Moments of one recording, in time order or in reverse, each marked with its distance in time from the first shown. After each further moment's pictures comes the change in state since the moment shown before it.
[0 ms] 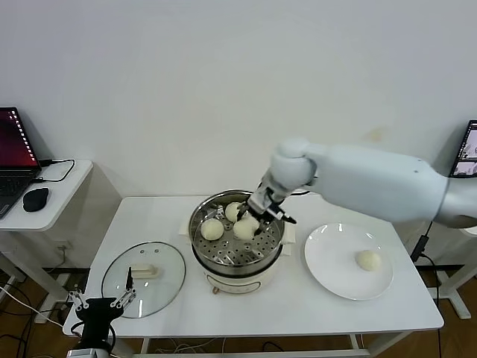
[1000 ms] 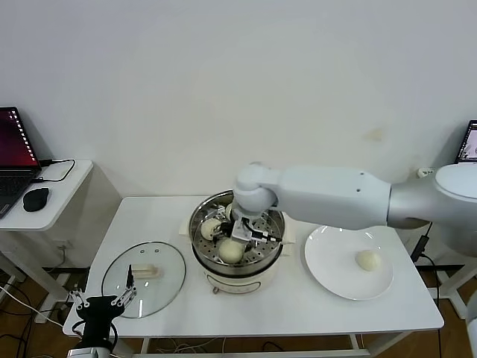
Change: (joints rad) left arm -0.013 -0.014 0.010 -0.003 0.001 -0.006 -0.005; right arm -0.019 0.117 -0.046 -0.034 -0.191 0.208 0.029
